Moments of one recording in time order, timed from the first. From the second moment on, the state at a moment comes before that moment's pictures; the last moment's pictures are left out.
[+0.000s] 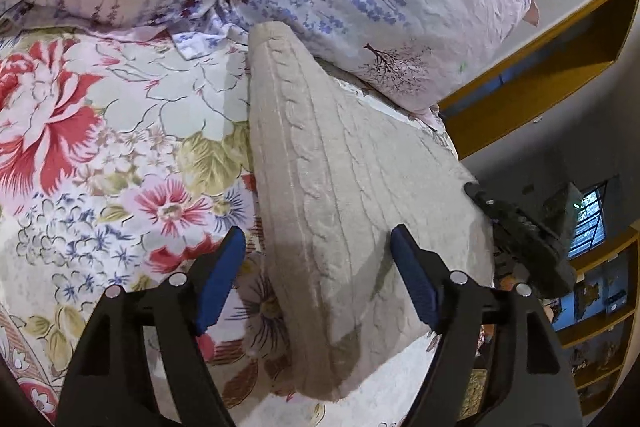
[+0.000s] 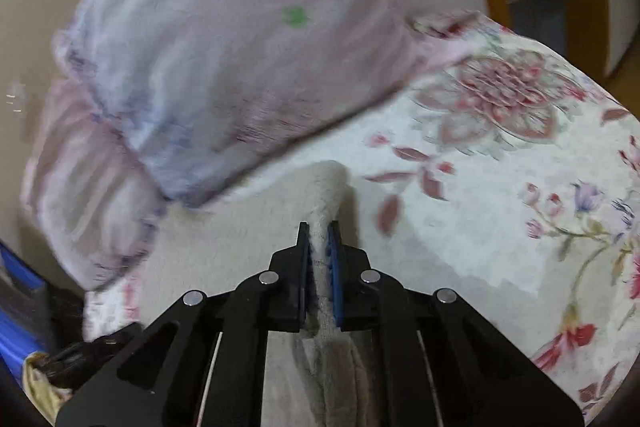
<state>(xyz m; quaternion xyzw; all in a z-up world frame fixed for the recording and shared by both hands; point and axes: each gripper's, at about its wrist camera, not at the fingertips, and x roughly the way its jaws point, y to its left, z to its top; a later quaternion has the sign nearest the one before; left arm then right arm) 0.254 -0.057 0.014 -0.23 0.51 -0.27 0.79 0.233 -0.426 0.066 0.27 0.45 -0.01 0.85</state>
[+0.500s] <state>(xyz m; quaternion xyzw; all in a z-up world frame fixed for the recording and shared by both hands) 0.256 -0.061 0.010 -0.23 0.51 -0.27 0.78 0.214 -0.405 0.087 0.19 0.43 0.01 0.88</state>
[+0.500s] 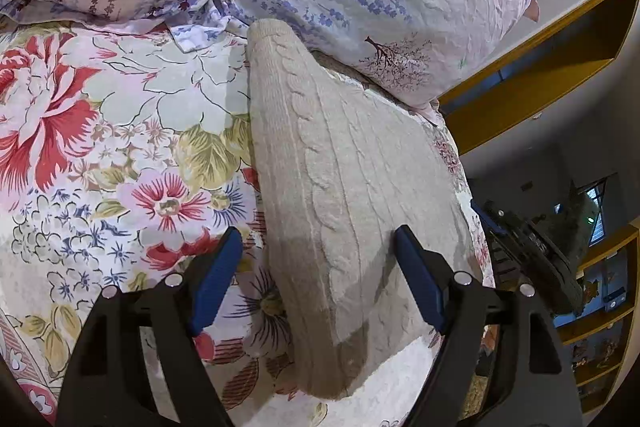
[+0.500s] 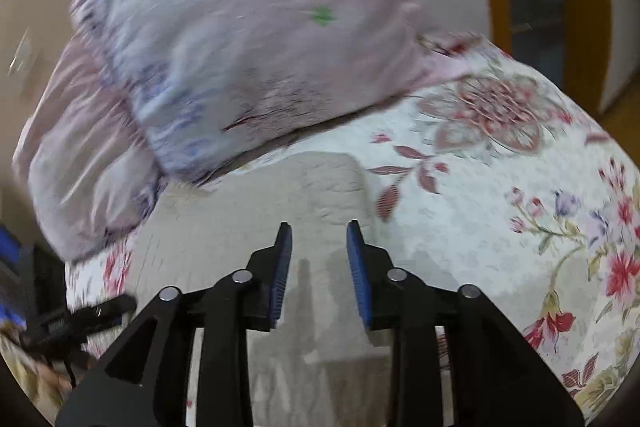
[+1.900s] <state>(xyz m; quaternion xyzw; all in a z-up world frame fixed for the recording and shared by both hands) 0.275 -0.062 0.011 -0.20 0.52 -0.25 0.79 0.224 -0.409 0.089 0.19 0.47 0.05 0.86</state>
